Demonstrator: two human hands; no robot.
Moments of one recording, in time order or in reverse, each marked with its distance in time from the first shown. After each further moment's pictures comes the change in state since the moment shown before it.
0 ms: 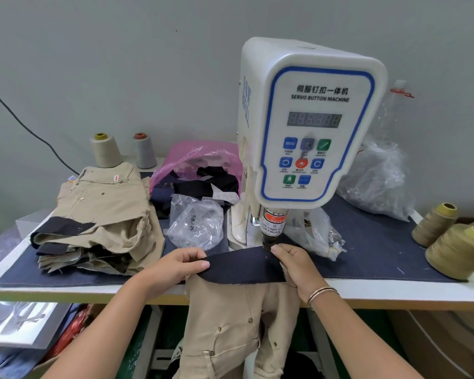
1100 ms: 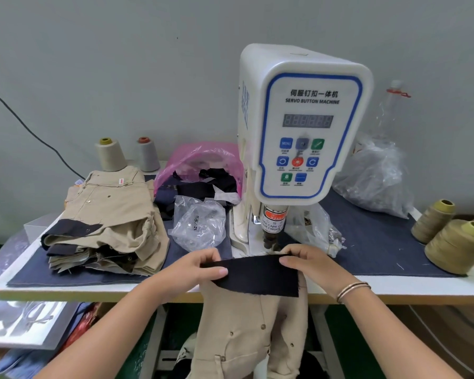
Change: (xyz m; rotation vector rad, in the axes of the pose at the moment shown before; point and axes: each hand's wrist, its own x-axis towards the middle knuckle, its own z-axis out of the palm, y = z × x) left_hand -0.014 0.022 0.029 0.153 -0.029 0.066; right_hand -0.034 -0.054 -0.025 -0.319 -0.298 0.050
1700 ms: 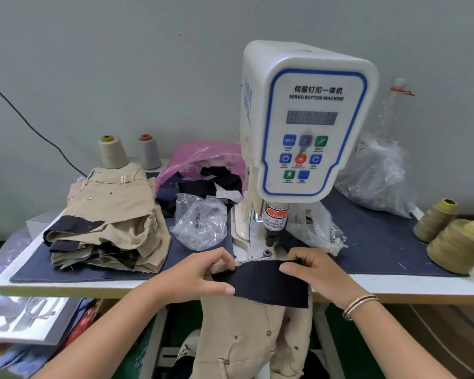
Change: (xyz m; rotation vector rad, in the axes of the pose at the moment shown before) left_hand -0.011 0.008 0.004 0.433 -0.061 0.156; right_hand -0.020 -0.011 0.012 -0.123 0.083 -0.155
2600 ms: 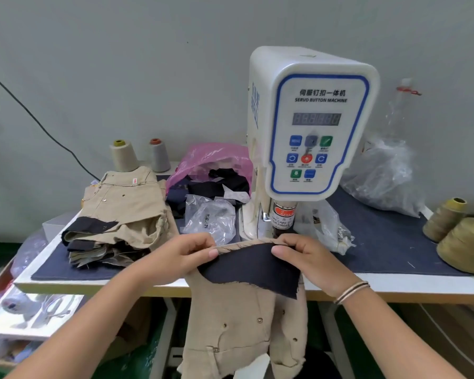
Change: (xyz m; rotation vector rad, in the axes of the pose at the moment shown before) left_hand -0.029 0.025 -0.041 -0.042 0.109 0.004; right_hand 0.008 -0.038 0.016 0.071 -0.047 -0.140
